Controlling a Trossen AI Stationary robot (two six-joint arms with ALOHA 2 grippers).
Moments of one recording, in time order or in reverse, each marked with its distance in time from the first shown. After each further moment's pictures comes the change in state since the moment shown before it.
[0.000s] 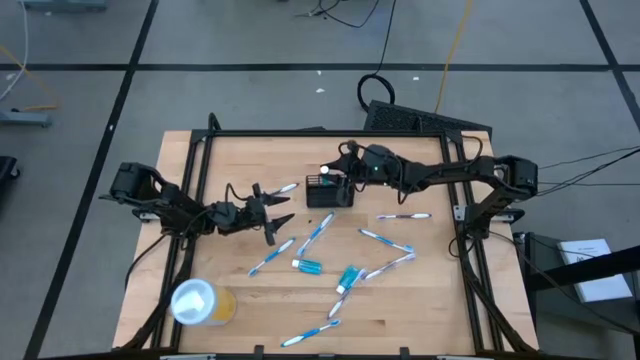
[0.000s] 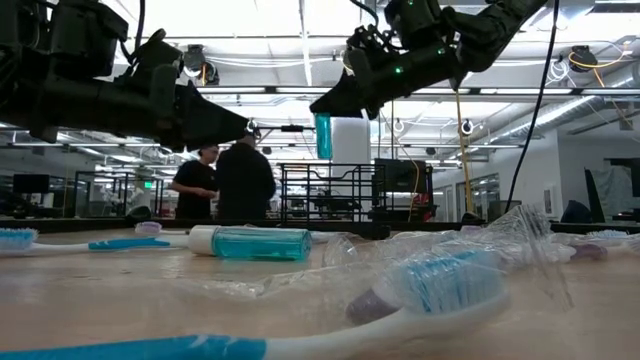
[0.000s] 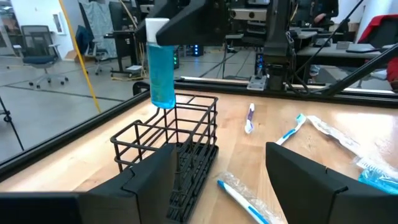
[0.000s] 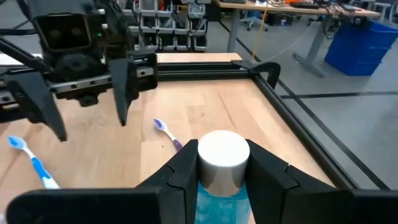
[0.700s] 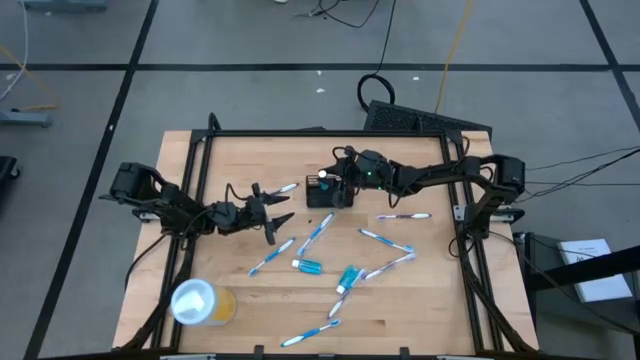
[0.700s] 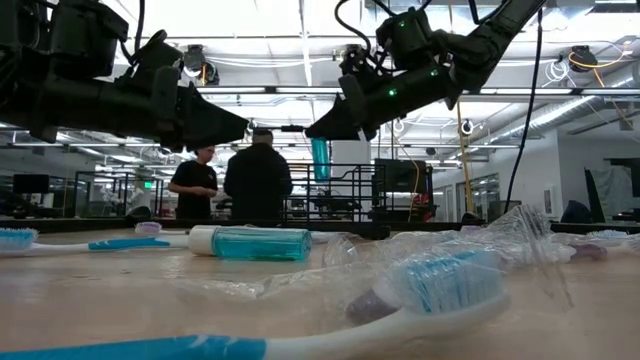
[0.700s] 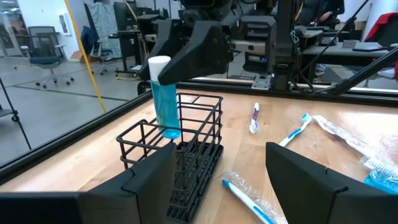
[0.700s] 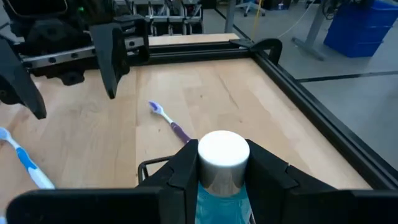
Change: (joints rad) left arm 0.000 0.000 0.000 -0.002 -0.018 0.004; right arm 0.000 0.094 -0.019 0.073 0.022 0.045
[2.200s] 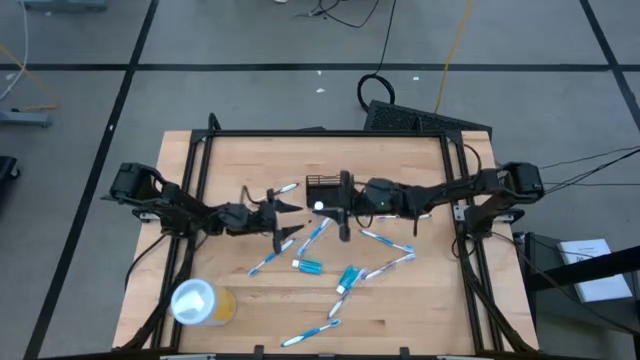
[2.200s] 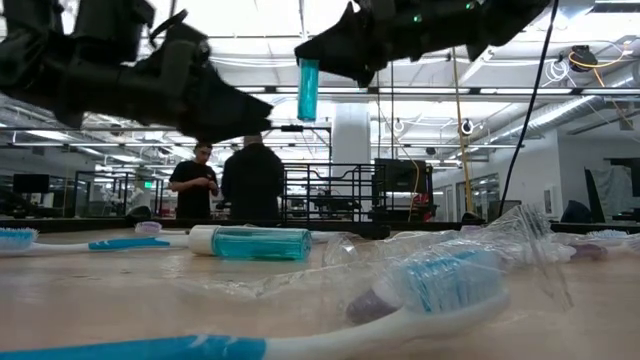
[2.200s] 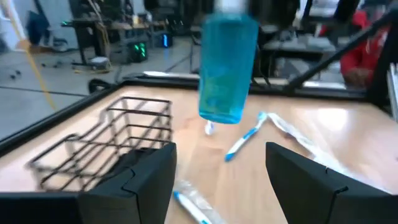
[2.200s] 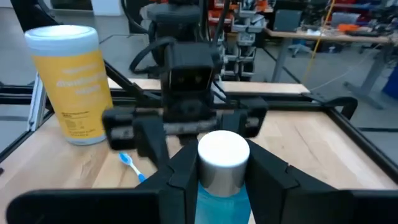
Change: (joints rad) left arm -0.029 0.000 0.157 -0.214 0.140 -0.027; right arm 0.278 -0.122 0.001 0.015 0.068 0.014
